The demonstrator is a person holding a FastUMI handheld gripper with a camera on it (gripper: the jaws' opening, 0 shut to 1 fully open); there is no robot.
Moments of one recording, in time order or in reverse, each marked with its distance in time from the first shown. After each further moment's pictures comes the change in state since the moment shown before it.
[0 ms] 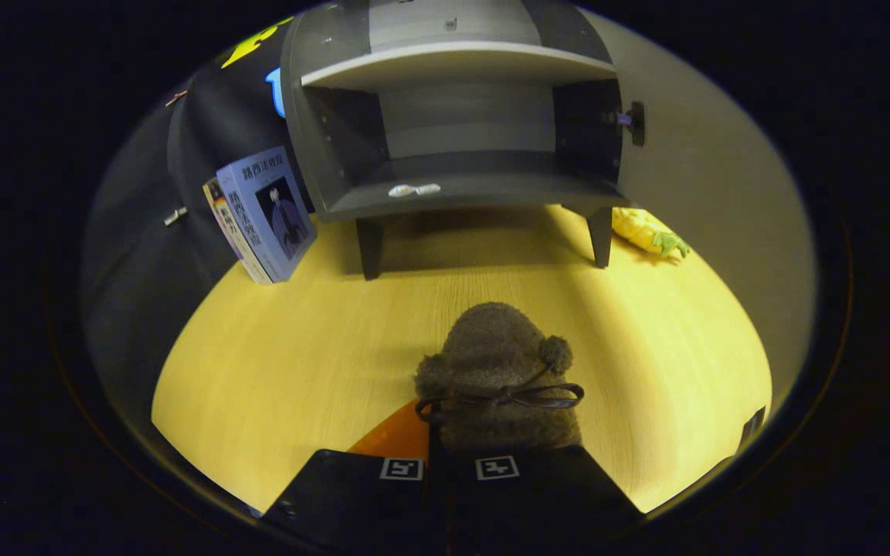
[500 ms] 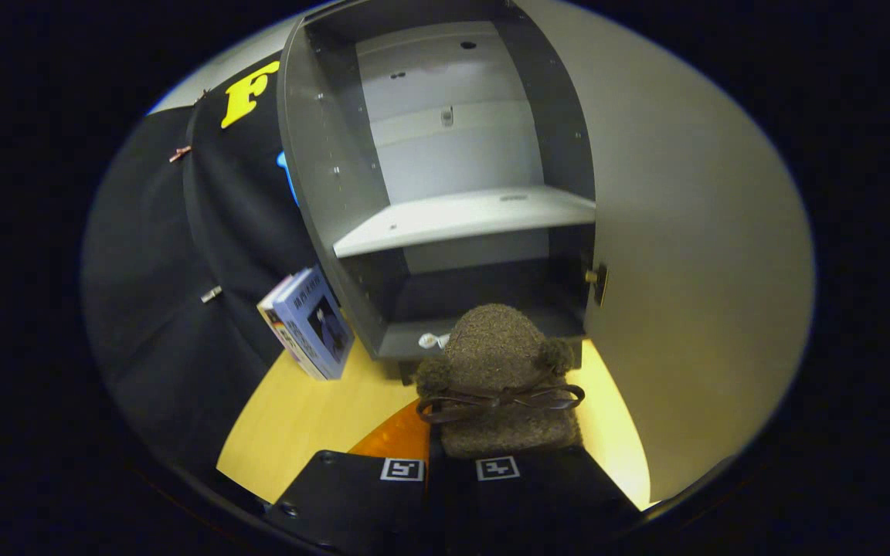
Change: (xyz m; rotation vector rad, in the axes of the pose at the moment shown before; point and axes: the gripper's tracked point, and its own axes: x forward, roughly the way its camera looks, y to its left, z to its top) arm -0.111 0.018 0.179 0.031 -0.213 0.064
